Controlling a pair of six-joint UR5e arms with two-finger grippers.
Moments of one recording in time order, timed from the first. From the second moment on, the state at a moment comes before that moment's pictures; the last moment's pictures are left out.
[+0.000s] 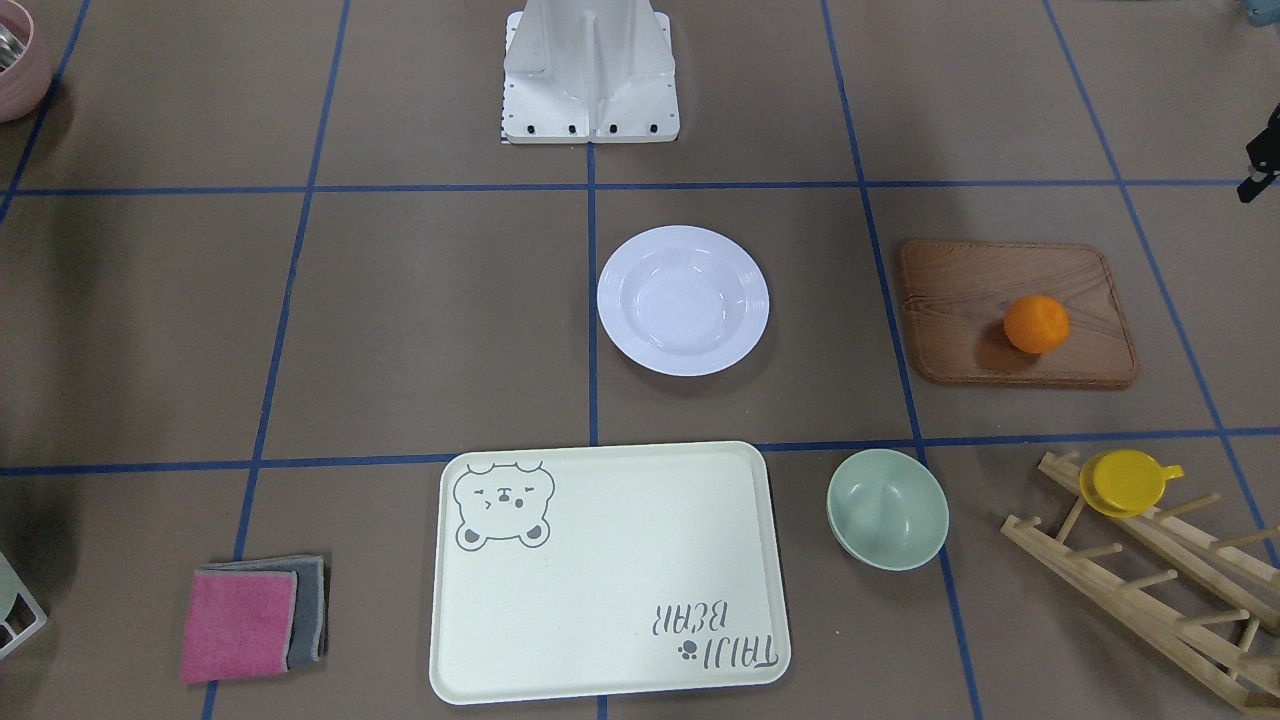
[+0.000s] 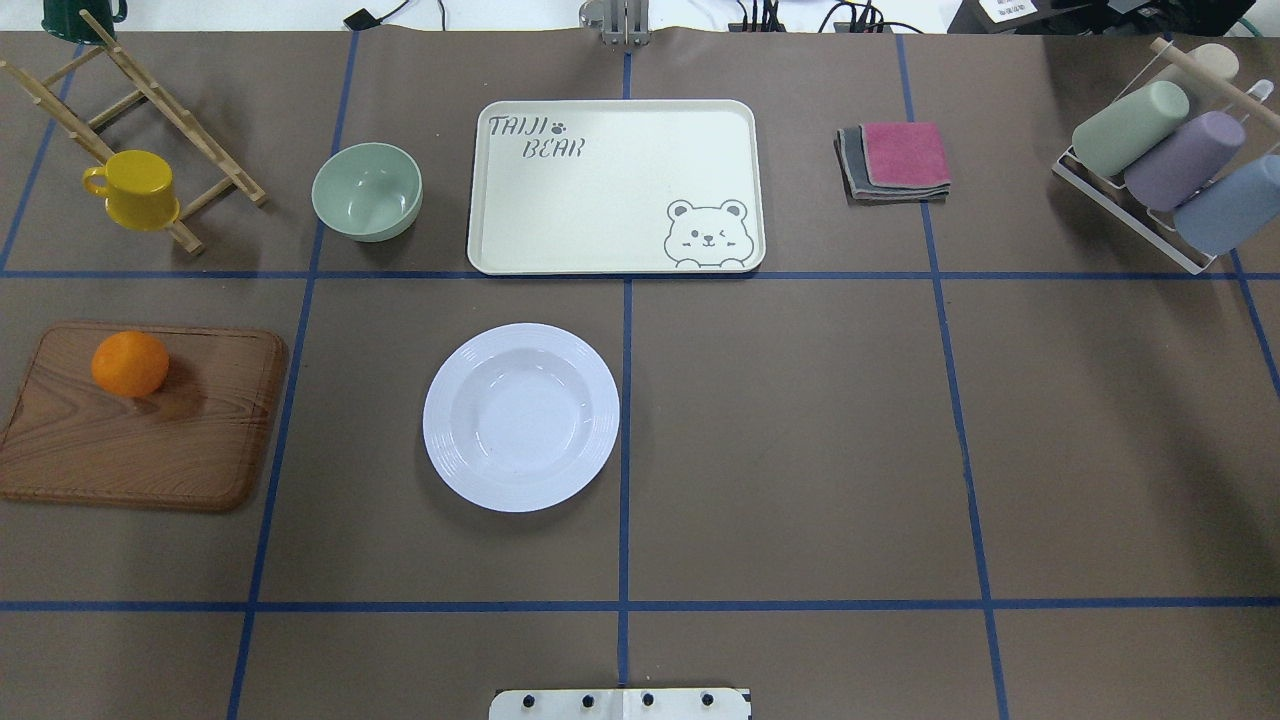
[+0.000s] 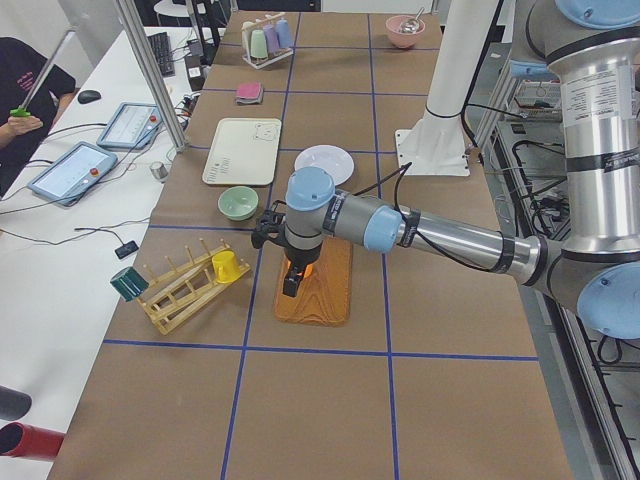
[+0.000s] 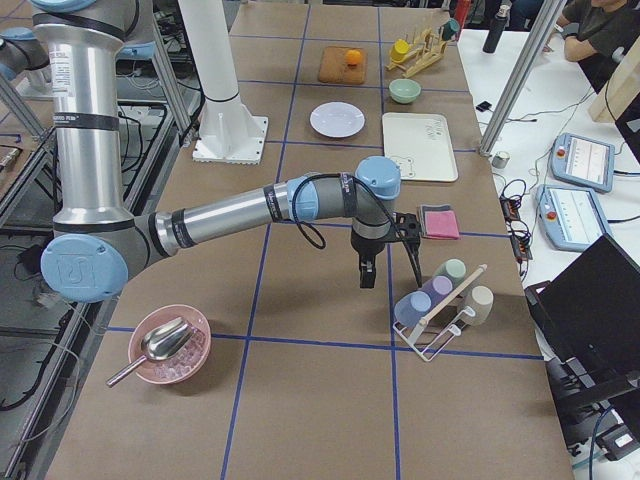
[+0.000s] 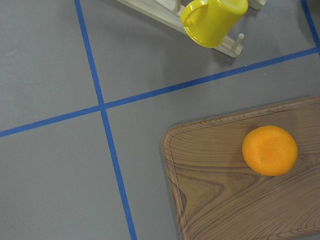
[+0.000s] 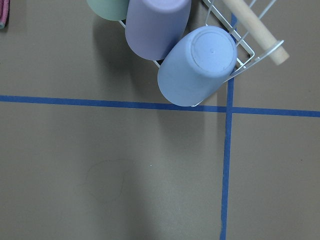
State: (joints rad) left arm -1.45 -1.39 -1.98 -1.65 -2.33 -0.04; right arm 1.45 -1.56 1.88 -1.74 2.31 0.14
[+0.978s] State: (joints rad) left arm -1.27 -1.48 -1.98 -1.66 -2.31 -0.36; right arm 1.28 -1.49 1.91 -1.45 2.33 0.37
